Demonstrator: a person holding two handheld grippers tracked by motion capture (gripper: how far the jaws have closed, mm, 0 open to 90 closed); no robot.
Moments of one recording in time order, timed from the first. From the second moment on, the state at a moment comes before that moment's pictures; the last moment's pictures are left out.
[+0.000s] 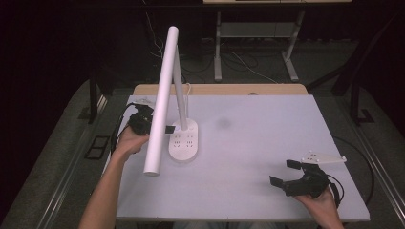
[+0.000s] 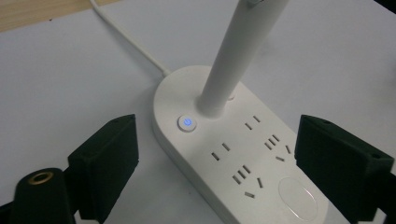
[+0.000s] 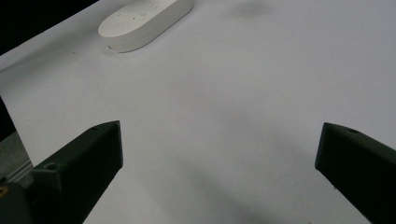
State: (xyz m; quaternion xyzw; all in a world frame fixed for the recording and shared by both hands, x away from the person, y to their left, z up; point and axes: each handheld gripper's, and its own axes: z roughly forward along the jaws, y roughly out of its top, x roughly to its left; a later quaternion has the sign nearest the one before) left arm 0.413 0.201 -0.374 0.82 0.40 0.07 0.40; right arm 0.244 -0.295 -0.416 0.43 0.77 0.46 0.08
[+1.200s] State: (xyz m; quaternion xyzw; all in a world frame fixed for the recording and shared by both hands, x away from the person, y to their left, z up) left arm 0.437 0.202 -0.401 0.77 0.45 0.02 0.45; right arm 0.244 -0.296 -0.417 0.43 0.77 0.46 0.08
